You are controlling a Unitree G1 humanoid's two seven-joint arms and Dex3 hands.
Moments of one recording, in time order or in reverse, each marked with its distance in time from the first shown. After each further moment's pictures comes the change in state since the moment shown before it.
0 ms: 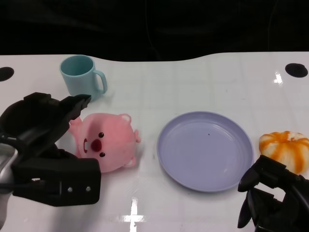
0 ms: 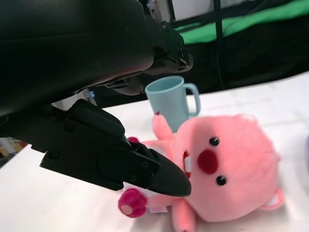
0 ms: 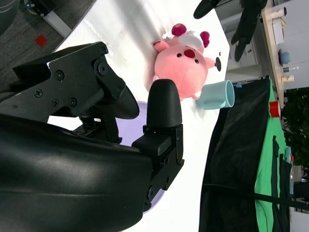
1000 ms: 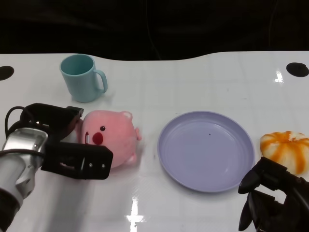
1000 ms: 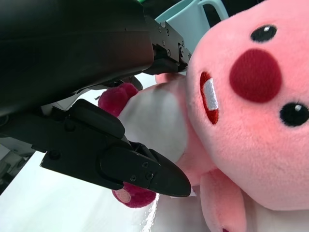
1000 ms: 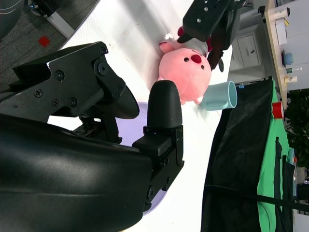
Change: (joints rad) left arm -0.390 -0.134 -0.284 0.785 0.128 -0.005 0.180; right arm 0.018 -0.006 0.001 -0.016 -0.003 -0.002 0.001
